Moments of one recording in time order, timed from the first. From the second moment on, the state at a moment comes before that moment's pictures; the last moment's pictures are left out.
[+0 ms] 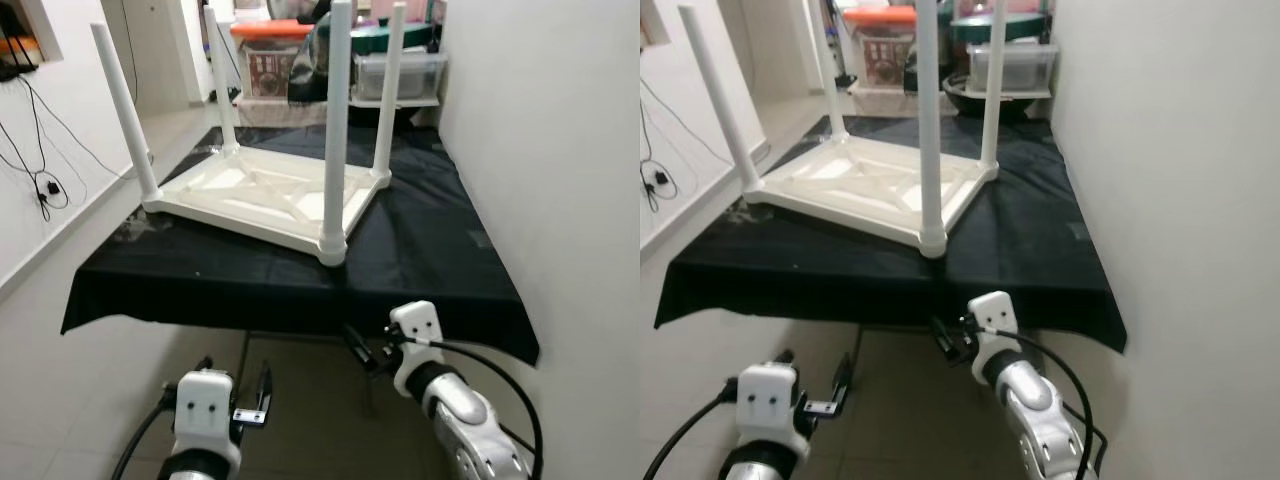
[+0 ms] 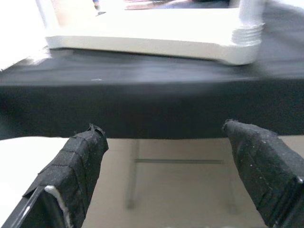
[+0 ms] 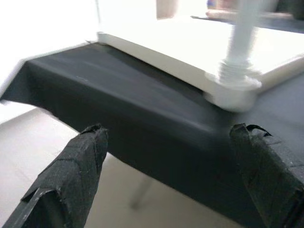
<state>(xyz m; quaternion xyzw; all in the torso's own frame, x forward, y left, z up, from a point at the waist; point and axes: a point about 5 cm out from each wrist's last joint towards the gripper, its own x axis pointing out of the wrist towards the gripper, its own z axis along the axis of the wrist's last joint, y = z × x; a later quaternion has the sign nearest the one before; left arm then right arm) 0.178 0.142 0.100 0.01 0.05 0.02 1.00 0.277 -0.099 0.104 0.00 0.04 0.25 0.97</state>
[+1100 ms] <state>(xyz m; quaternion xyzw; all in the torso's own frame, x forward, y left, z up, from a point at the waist) 0.179 0.144 0.102 0.01 0.05 0.03 1.00 0.276 -0.097 0.106 -0.02 0.03 0.27 0.96</state>
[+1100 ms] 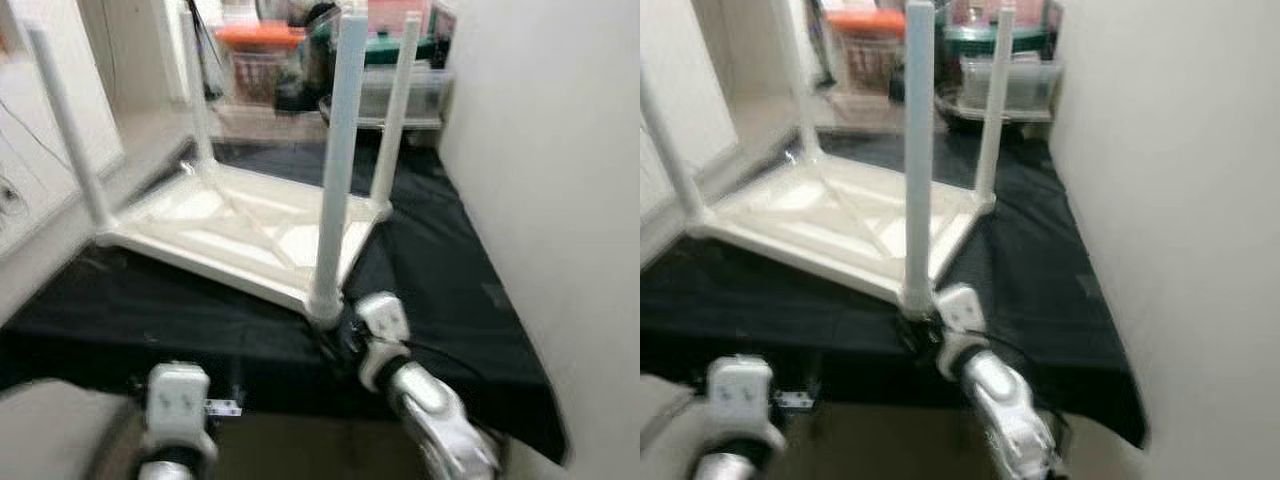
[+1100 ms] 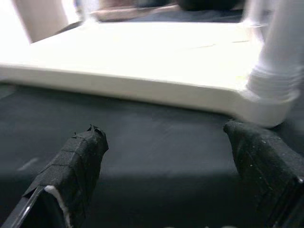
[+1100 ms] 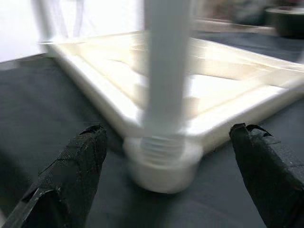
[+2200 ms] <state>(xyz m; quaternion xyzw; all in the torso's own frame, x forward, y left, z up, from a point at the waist) 0.175 0.139 0.097 0.00 0.06 0.02 1.00 0.310 -0.162 0.120 -0.02 0.06 0.28 0.96</state>
